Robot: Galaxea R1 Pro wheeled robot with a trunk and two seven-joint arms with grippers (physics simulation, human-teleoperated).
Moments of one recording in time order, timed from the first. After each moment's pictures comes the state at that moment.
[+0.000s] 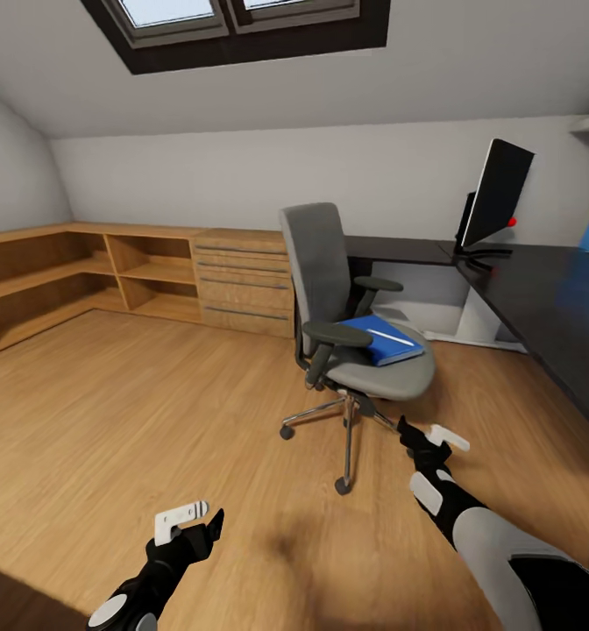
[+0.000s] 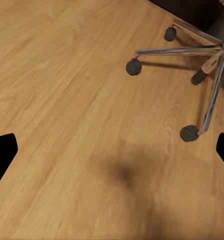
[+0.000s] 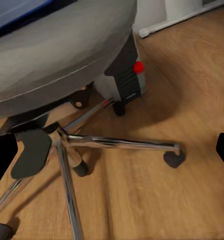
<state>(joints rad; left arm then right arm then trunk) 0.04 -0.10 -0.02 -1.58 0.25 0.41 0.08 -0.84 -0.04 -0.01 -0.19 -0.47 -0.44 -0.09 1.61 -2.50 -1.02</state>
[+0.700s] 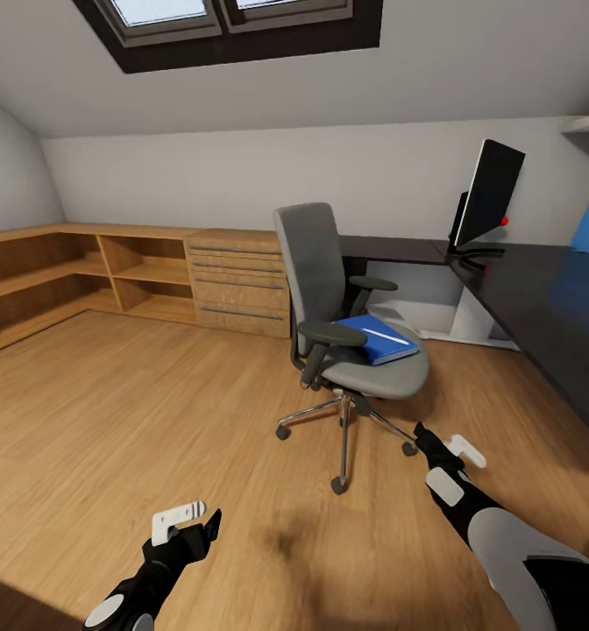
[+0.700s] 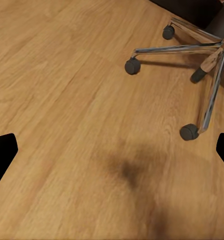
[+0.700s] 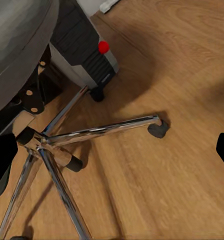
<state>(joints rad) 0.04 -0.09 -0.02 -1.58 0.25 0.41 0.08 -0.84 -0.09 -0.01 -0.20 -0.78 -0.33 -0.06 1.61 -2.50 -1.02</state>
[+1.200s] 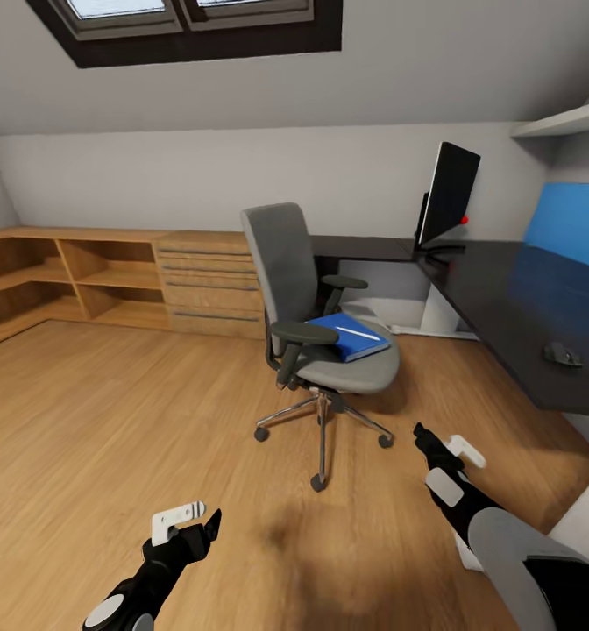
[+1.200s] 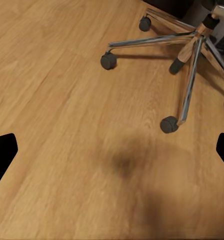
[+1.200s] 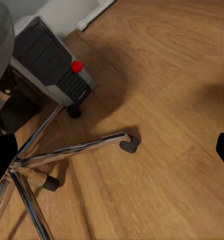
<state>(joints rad) 0.04 -0.09 -0.02 -1.58 0.25 0.41 0.08 -0.84 -0.09 -0.01 -0.20 -0.78 -0.33 -0.06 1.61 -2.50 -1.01</state>
